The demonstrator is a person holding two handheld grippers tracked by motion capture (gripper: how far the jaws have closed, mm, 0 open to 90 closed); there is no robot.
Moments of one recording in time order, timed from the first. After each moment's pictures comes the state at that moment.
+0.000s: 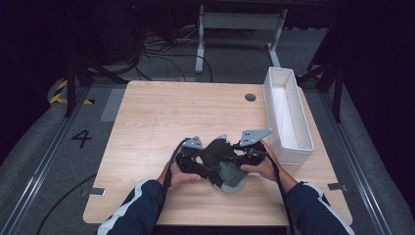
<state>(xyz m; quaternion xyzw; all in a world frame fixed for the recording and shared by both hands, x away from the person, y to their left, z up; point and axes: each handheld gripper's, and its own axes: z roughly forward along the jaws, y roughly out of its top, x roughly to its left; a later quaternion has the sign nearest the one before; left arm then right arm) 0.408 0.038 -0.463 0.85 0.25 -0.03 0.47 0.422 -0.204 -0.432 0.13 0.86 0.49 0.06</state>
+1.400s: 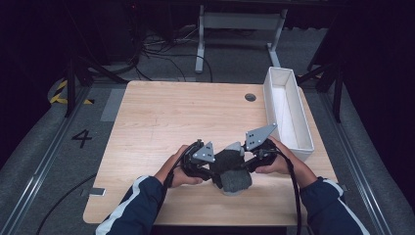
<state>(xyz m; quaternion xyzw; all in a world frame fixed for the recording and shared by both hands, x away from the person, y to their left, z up) 0.377 0.015 -0.416 0.92 0.06 0.06 0.38 0.405 -0.213 -0.382 0.01 0.92 0.39 0.01</state>
